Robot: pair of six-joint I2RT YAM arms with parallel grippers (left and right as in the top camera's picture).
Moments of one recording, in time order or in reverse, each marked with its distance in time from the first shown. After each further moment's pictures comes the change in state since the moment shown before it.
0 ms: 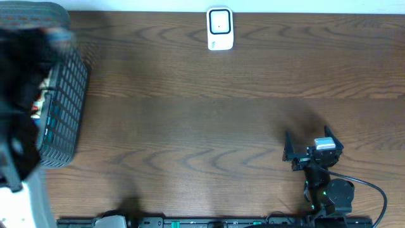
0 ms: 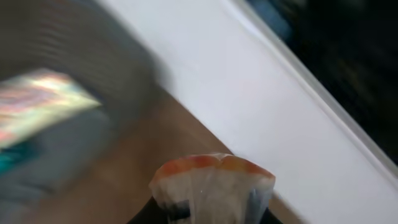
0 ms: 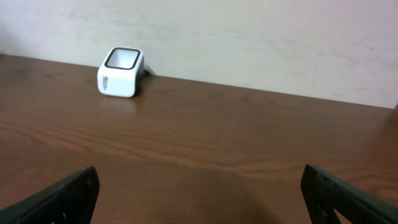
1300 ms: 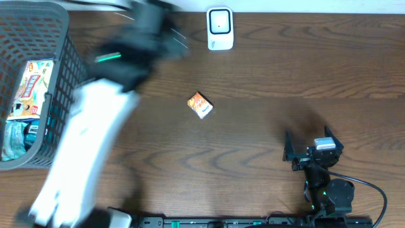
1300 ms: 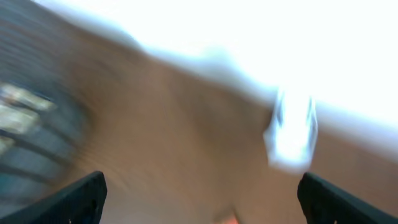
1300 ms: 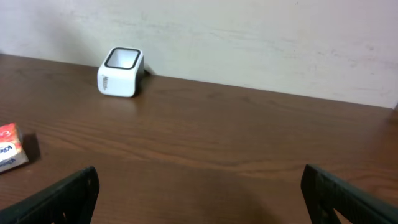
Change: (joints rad) left arm -0.372 0.251 -0.031 0.102 -0.428 0.128; right arm 0.000 0.000 0.000 0.000 0.000 0.000
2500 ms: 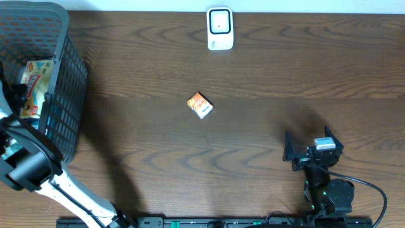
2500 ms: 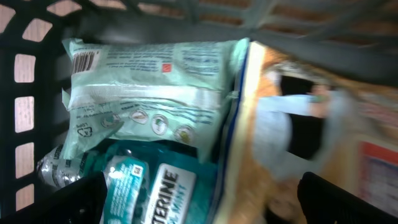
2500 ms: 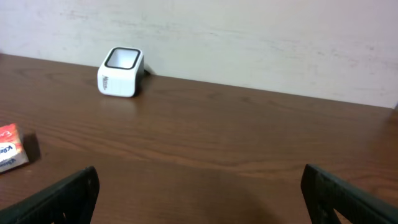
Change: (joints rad) left arm 0.965 0.631 -0.006 -0.209 0.111 -0.451; right arm 0.000 0.000 0.000 0.000 0.000 0.000
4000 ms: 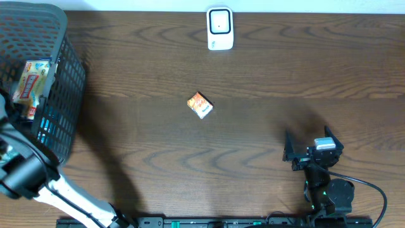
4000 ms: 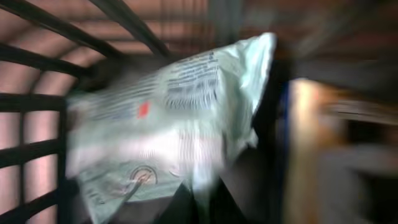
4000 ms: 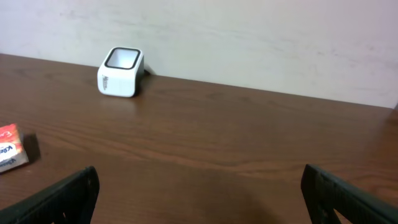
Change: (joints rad) left arm 0.058 -0.111 -0.225 0.259 -0.081 0.234; right arm 0.000 0.000 0.000 0.000 0.000 0.000
